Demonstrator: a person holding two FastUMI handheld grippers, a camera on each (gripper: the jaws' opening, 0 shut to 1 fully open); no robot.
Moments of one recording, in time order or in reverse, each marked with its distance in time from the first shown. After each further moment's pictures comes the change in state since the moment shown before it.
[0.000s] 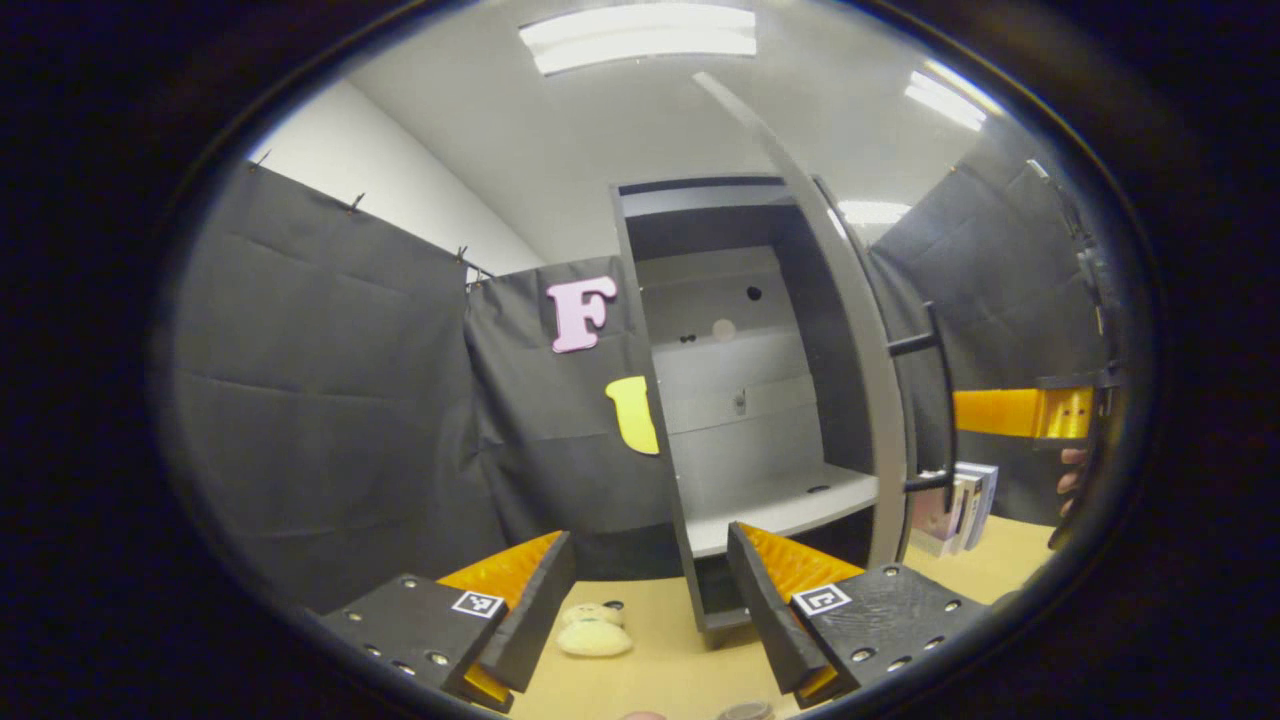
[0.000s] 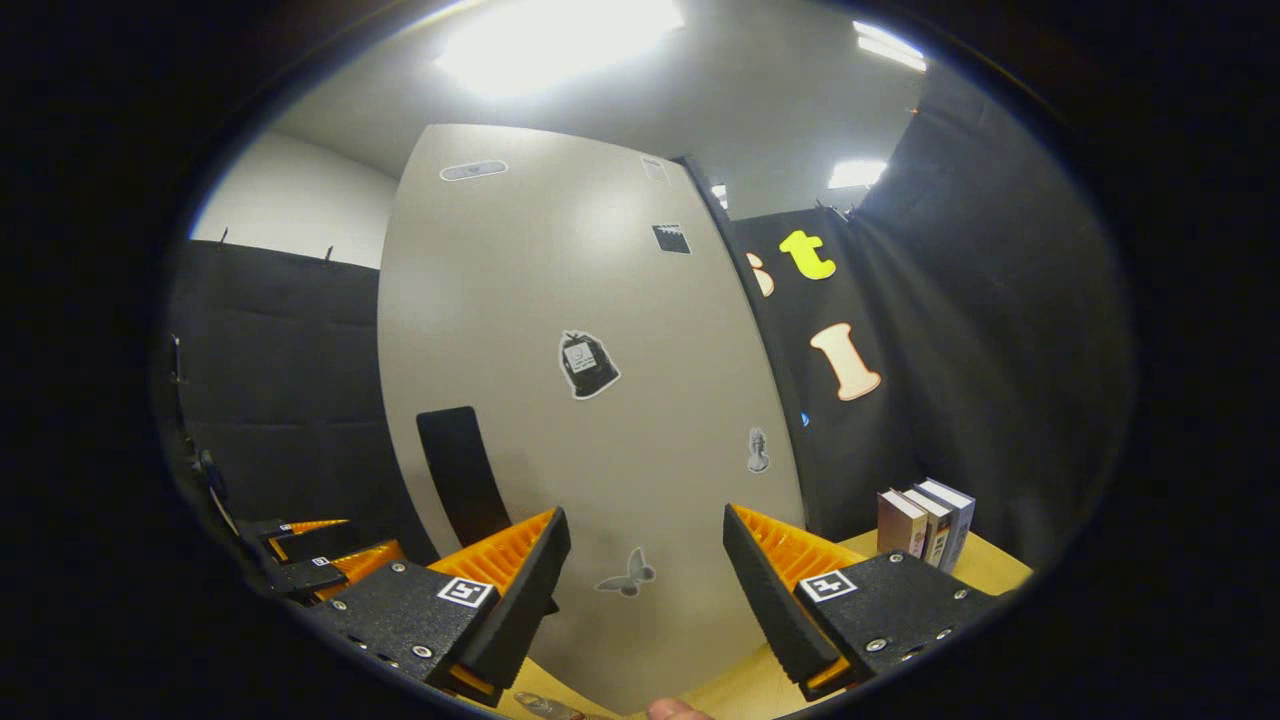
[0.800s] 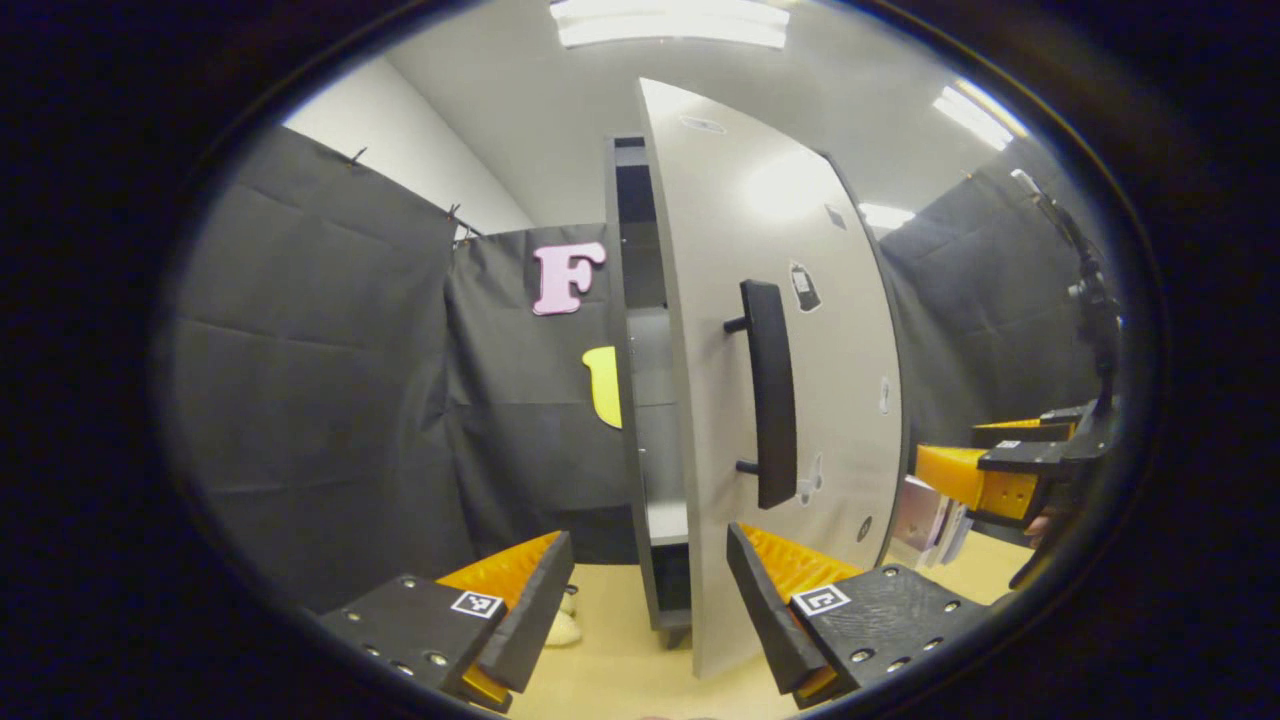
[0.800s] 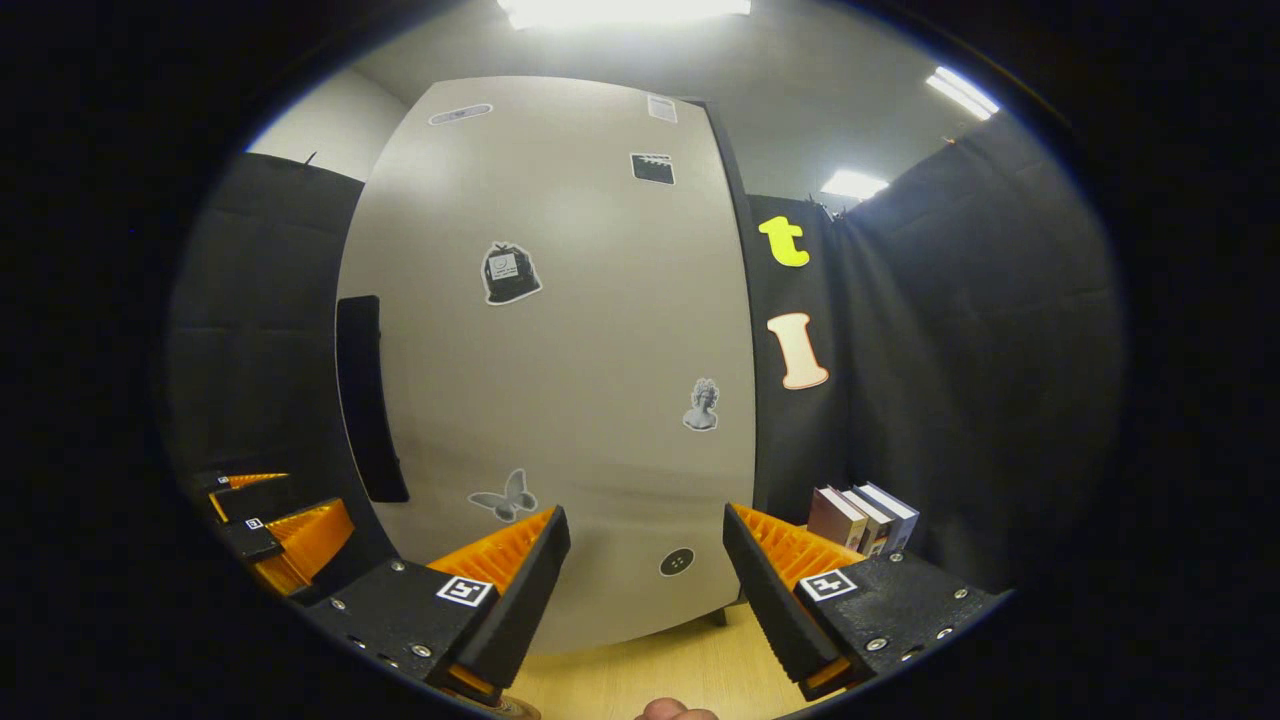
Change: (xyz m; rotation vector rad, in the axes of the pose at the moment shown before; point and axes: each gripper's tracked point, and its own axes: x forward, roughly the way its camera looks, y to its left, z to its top) left arm 0.047 -0.029 -0.055 -0.070 0.094 -0.022; right arm 0.041 -0.024 -0.052 -0.206 0.113 -0.152
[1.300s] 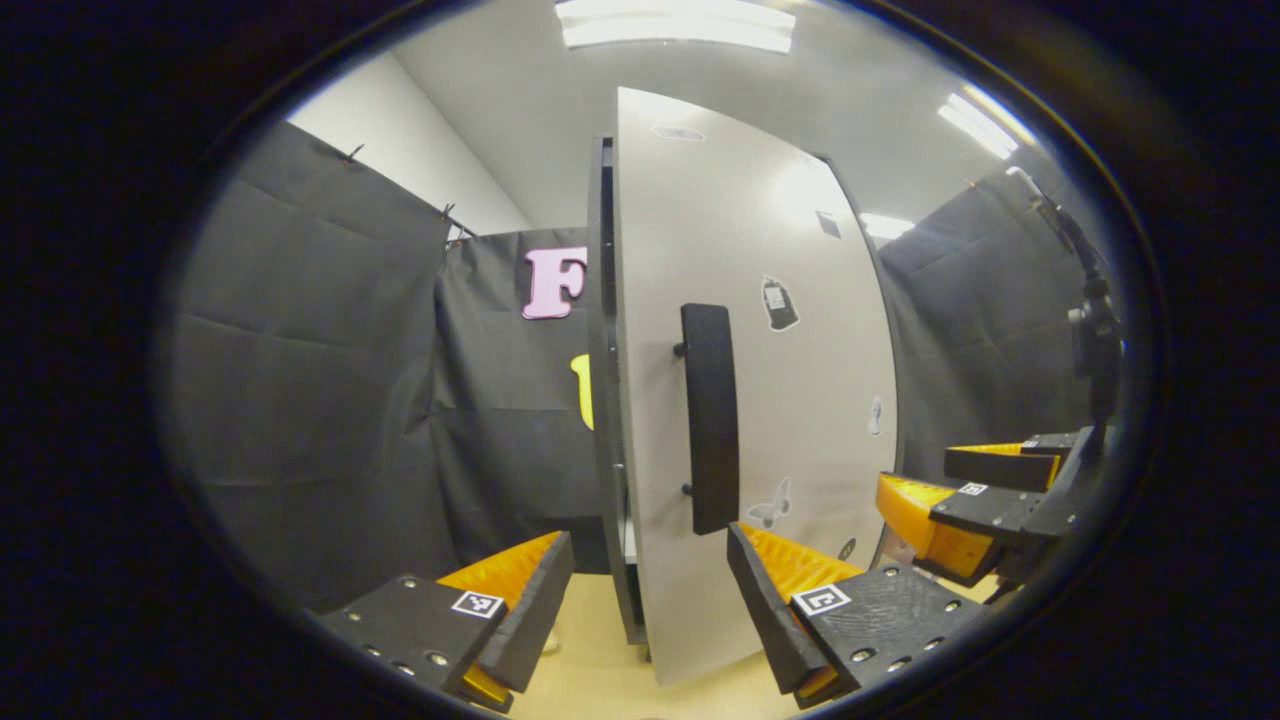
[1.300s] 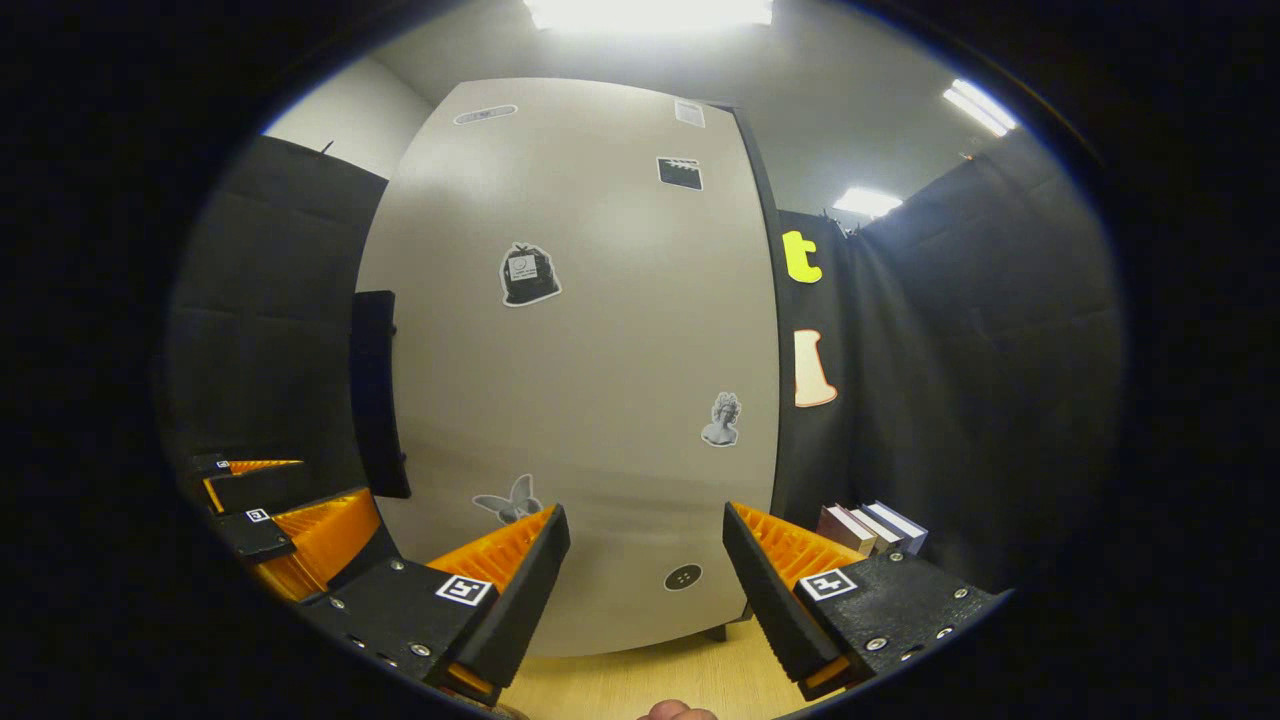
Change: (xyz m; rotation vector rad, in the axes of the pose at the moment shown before) left arm 0.019 -0.037 0.019 -0.044 -0.032 -0.012; right arm 0.015 0.014 0.009 -0.039 -0.059 0.013
